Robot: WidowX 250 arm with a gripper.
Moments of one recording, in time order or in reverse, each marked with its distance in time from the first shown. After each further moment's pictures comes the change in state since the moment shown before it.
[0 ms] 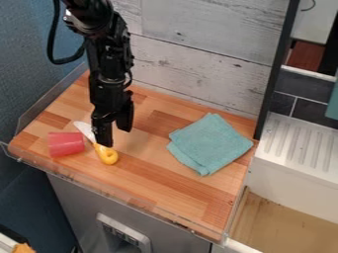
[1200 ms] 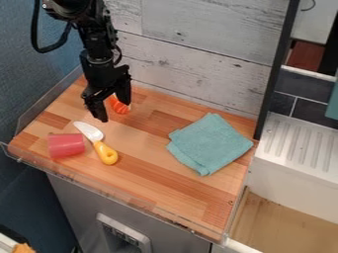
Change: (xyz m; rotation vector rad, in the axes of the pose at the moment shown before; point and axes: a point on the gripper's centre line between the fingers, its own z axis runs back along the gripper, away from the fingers) arm 0.036 -0.035 0.030 -0.270 -0.021 -0.182
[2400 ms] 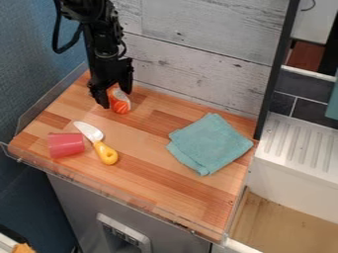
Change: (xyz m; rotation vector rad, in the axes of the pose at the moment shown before) arm 0.039 -0.038 -0.036 0.005 -0.081 -0.064
